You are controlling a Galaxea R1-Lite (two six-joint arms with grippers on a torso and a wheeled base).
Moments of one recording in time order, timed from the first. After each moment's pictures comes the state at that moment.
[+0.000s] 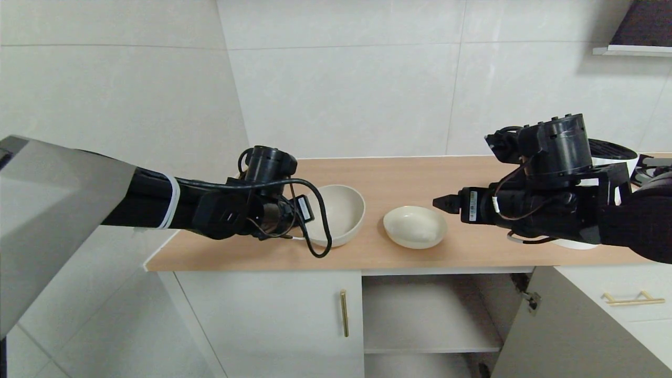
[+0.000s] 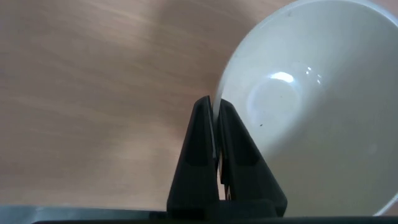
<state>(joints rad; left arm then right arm) -0.41 2.08 -1.38 -0.04 0.21 -0.63 0.52 1.72 -1.13 -0.14 -0.23 0.31</state>
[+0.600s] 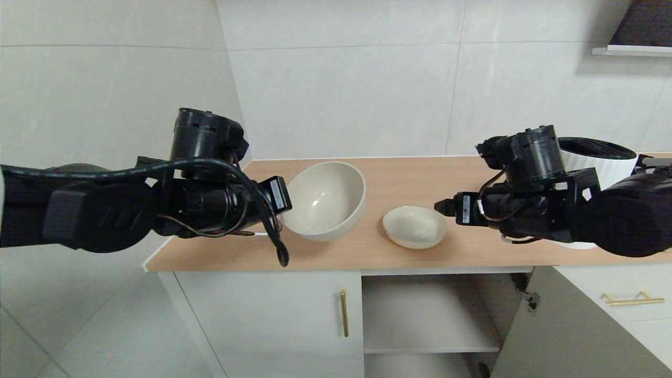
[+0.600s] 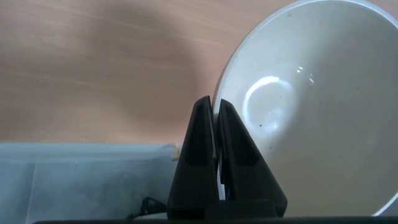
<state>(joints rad) -0.43 1.76 -1.18 -0.04 0.07 -0.58 0.50 1.82 -1.17 -0.13 -0.31 0.31</state>
